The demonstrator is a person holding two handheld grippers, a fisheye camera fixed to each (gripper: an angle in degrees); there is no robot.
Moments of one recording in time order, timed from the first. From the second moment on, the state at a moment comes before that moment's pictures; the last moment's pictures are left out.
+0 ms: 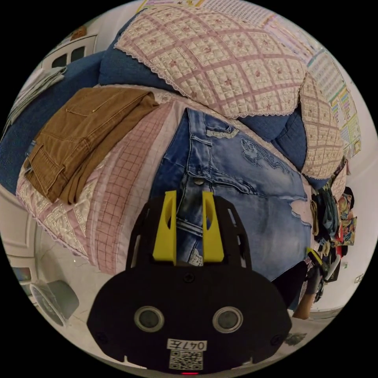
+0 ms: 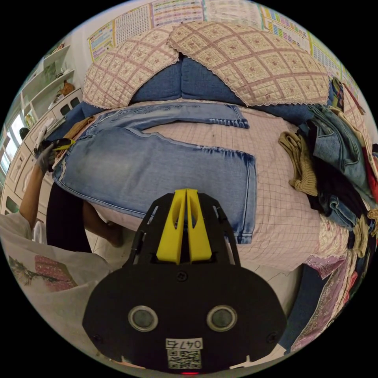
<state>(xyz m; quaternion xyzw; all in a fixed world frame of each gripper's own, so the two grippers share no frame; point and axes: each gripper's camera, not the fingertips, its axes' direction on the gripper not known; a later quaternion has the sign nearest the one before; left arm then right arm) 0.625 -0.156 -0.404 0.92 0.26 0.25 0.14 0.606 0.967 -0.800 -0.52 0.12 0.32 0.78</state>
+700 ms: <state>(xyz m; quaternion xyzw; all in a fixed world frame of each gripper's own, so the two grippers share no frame) 0.627 -0.070 -0.298 0.97 0.18 0.09 0.10 0.613 0.974 -0.791 -0.51 0.12 0.32 0.79</state>
